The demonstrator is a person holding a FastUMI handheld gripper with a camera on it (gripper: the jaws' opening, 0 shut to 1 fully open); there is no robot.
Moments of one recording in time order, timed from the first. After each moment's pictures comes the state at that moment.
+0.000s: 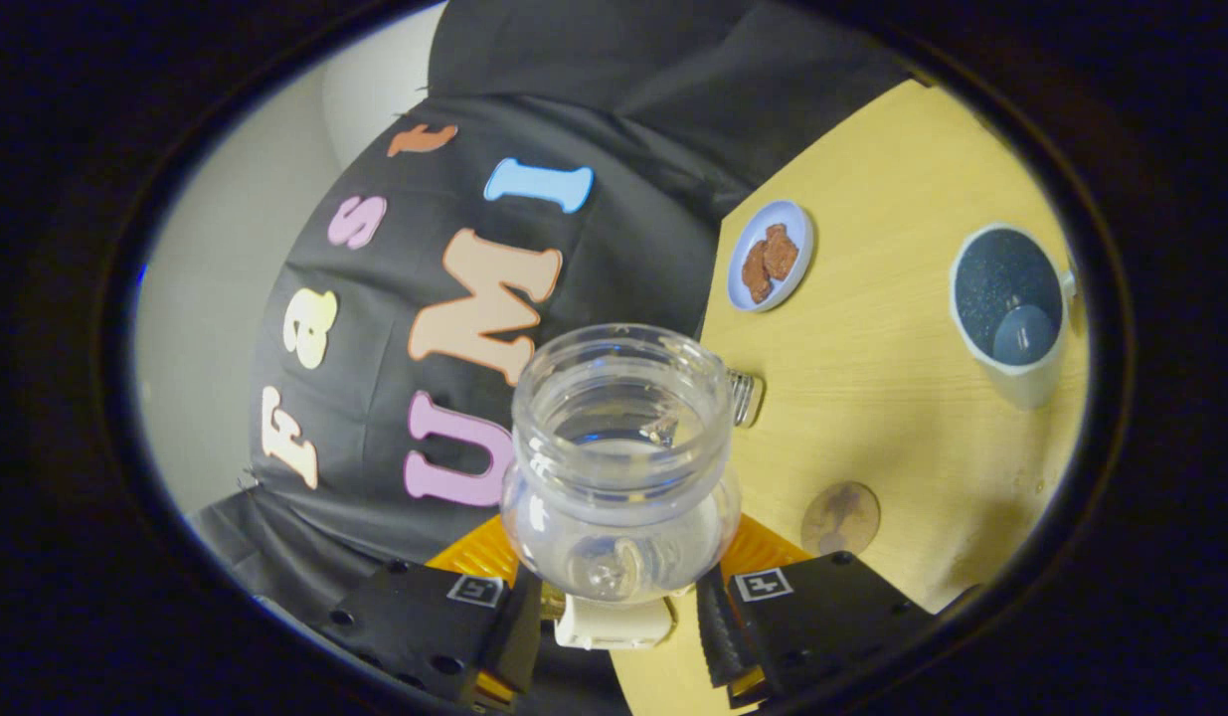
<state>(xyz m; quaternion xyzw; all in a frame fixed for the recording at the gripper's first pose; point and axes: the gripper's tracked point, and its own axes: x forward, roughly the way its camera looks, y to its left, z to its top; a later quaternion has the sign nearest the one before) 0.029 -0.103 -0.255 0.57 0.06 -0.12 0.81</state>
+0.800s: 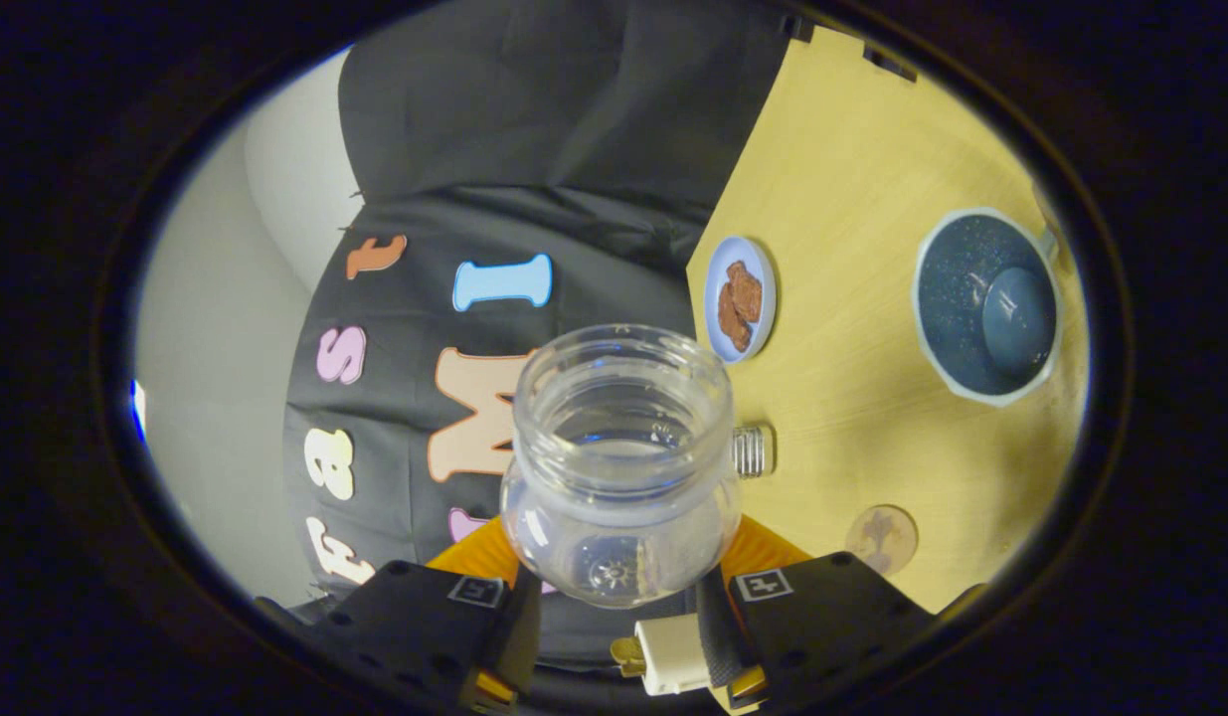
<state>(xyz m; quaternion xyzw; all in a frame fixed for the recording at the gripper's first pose) 0.030 -0.168 -0.236 0.67 -0.04 -0.16 0.73</state>
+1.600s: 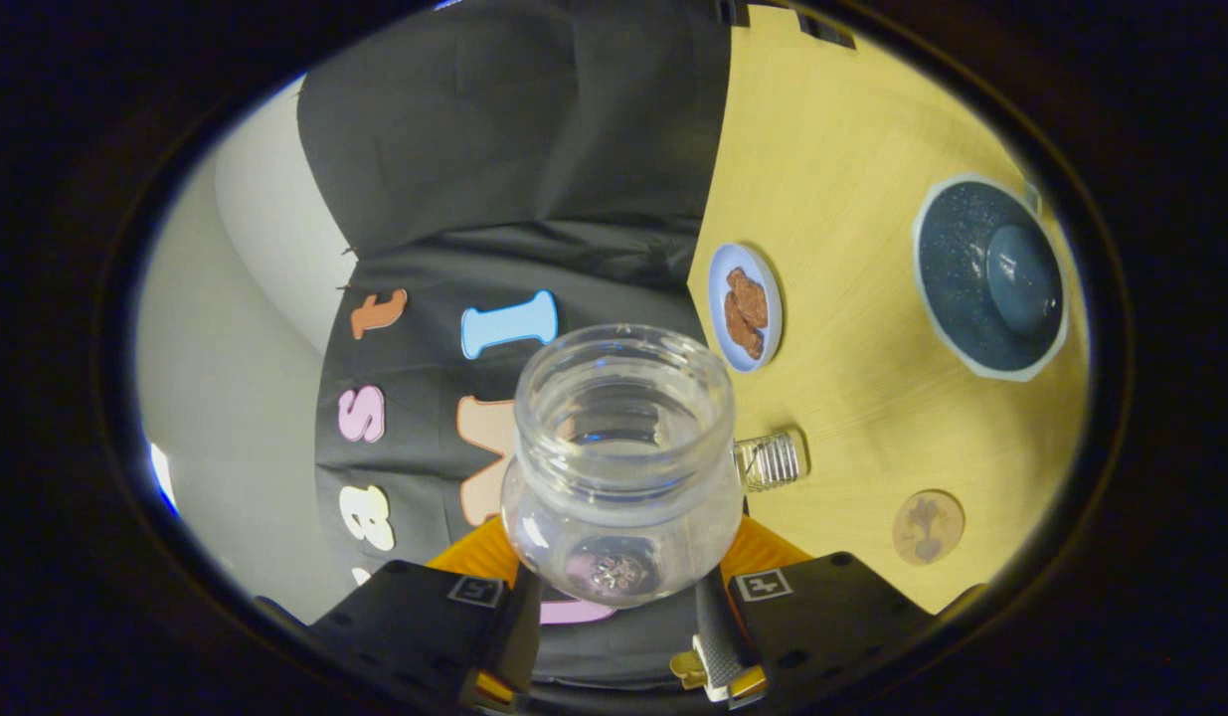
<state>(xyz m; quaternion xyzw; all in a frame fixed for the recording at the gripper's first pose) 0.034 -0.187 -0.222 0.72 -0.10 -0.16 0.67</state>
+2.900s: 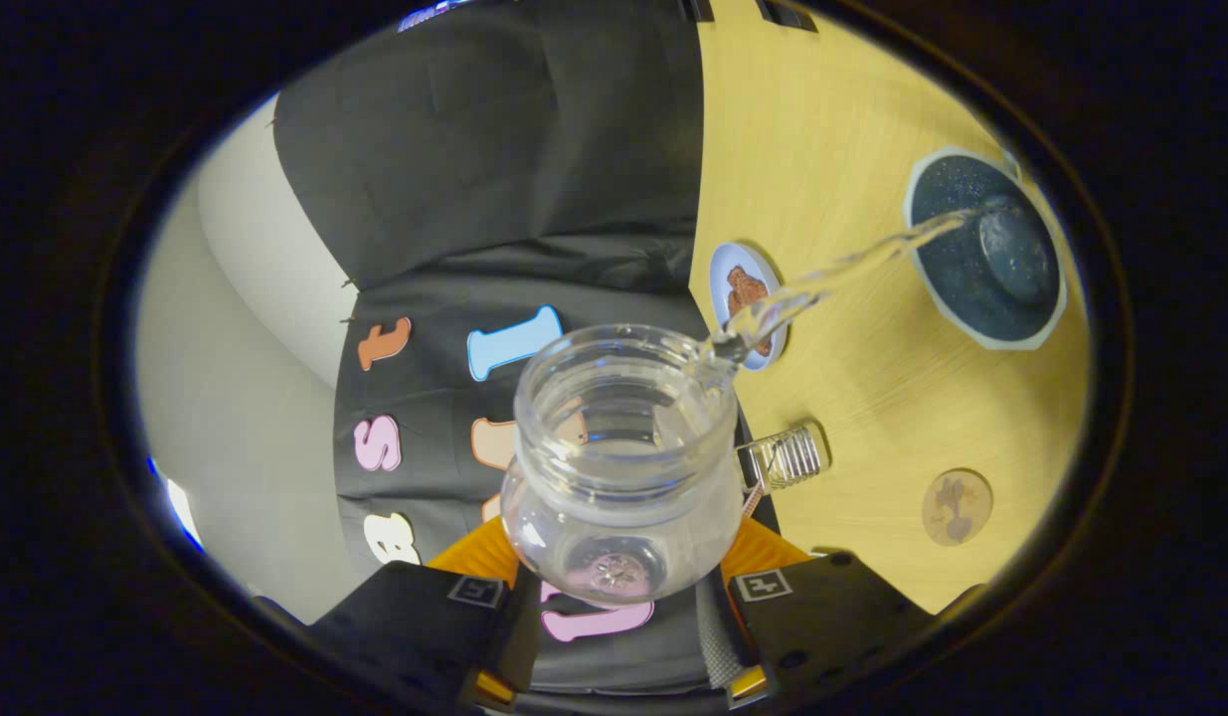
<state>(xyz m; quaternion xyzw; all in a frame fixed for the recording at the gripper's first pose) 0.037 -0.192 -0.214 0.74 -0.12 -0.16 0.64</state>
